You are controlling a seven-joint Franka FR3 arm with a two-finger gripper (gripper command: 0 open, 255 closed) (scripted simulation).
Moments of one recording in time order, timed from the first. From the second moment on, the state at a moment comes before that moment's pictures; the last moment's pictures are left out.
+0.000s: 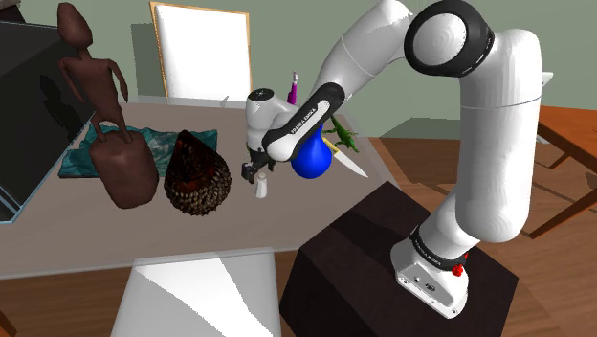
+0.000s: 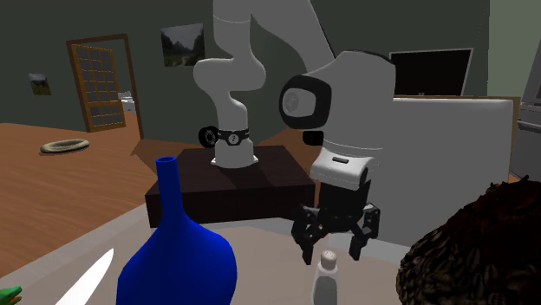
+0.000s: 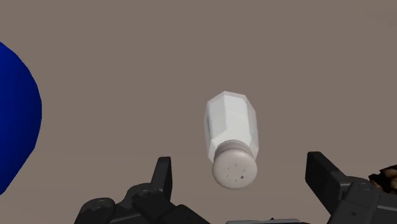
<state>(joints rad) 0.13 0.57 0.18 -2.08 -0.39 2.60 0.55</state>
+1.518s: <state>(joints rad) 0.14 0.61 0.17 -2.06 -0.40 2.63 0.56</state>
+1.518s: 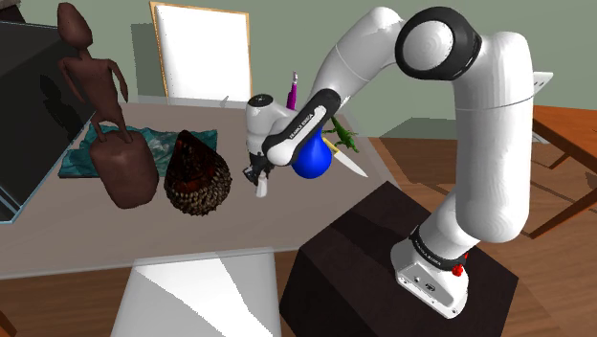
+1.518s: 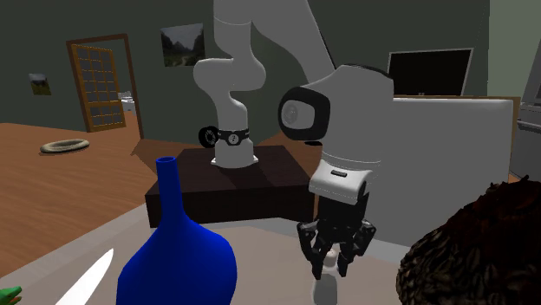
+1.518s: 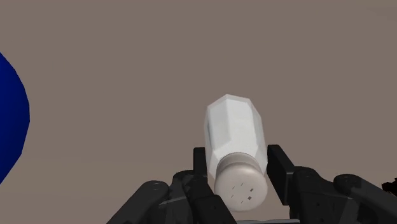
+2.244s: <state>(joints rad) 0.11 0.48 0.21 -2.09 -0.35 2.53 0.51</state>
